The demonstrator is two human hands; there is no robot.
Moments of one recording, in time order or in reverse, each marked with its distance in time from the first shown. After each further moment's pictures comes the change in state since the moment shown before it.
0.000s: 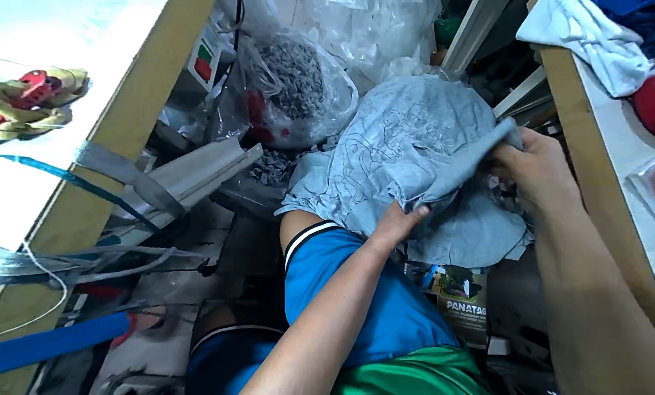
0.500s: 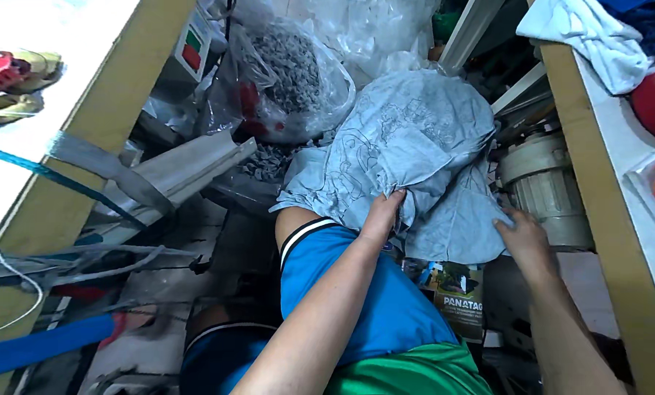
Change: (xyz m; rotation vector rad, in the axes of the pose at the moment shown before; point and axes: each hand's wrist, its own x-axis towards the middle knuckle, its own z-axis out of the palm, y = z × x) left_hand 0.010 -0.001 -0.005 -0.227 0.195 -0.186; right_hand -0.065 0.123 -0.002 -0.479 0.059 0.301
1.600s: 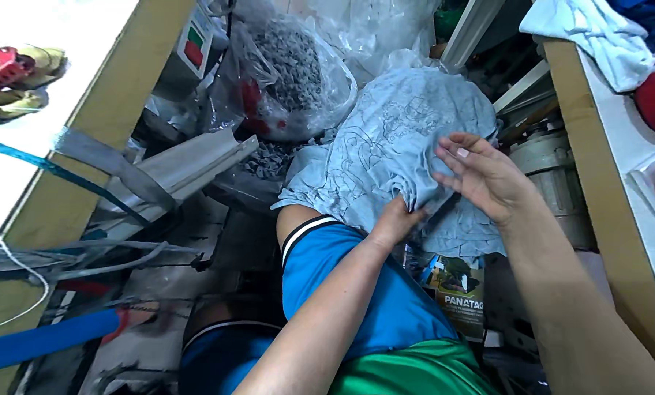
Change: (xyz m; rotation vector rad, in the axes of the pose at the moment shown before) left_hand -0.002 -0.003 0.001 0.437 -0.205 0.256; right_hand 0.011 -0.139 -0.025 1.151 -0.529 -0.123
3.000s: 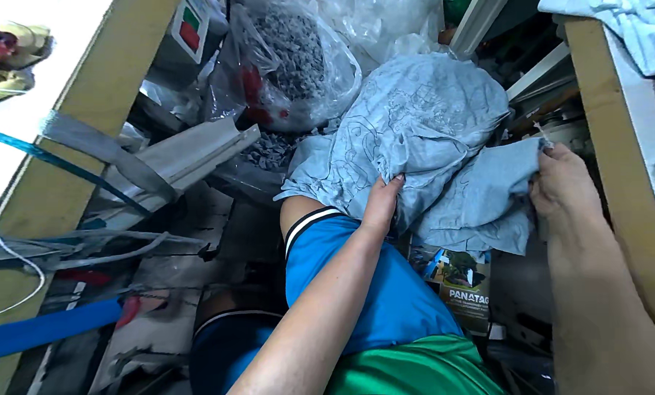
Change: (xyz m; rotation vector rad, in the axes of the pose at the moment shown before) left_hand 0.005 0.000 -0.007 -0.504 0.313 -0.182; right_hand -0.003 0.010 -0.060 -0.372 0.553 -0.045
